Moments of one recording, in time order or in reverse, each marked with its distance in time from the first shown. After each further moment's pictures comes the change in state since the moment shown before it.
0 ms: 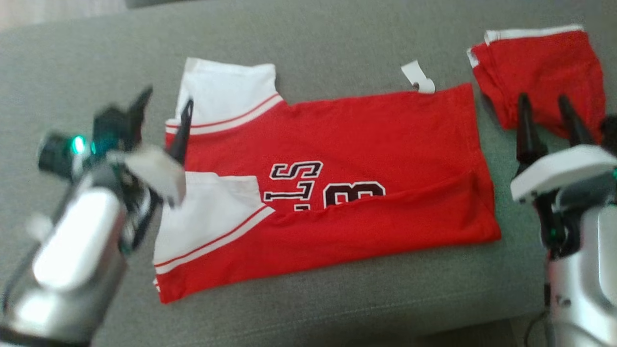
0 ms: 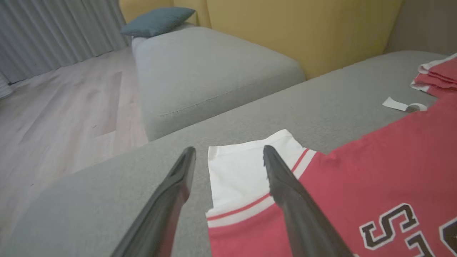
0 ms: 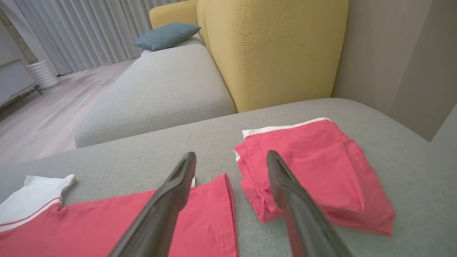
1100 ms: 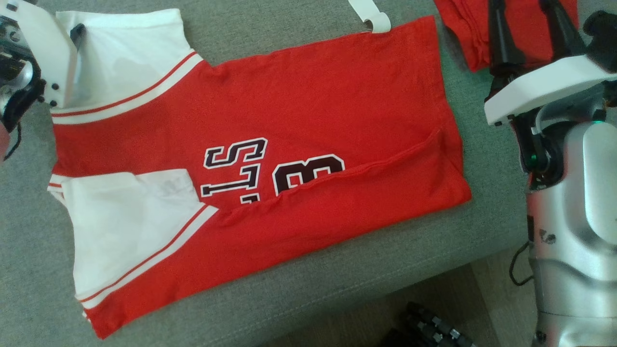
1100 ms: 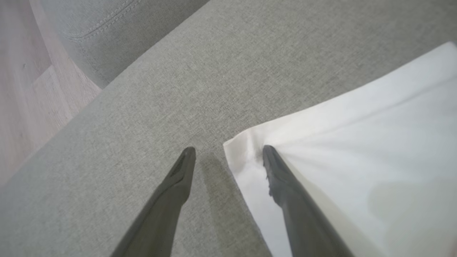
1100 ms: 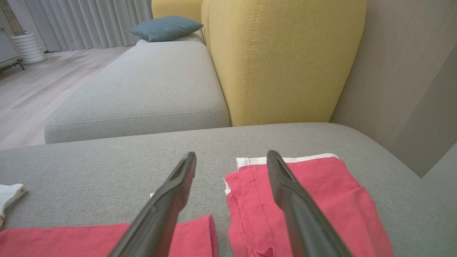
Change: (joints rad) left arm -0.685 0.190 -0.402 0.559 -0.229 -0.245 0.363; right arm -0.289 -0.003 0.157 0.005 -0.021 0.000 -0.026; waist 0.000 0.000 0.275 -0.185
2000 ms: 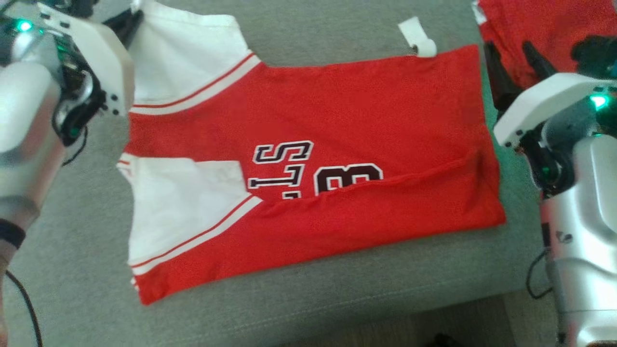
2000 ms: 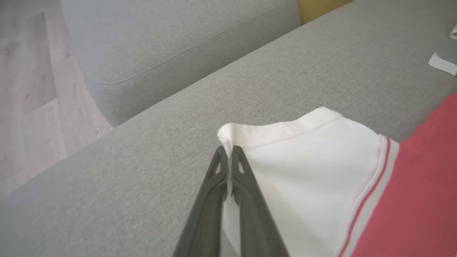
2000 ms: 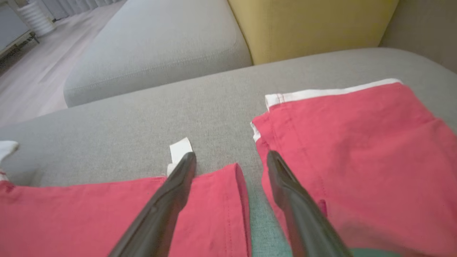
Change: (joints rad) left arm 0.033 -0.059 -0.098 -0.084 -0.210 0.000 -0.218; right arm -0.002 -0.071 -0.006 0.207 0.135 0.000 0.149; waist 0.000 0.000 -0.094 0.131
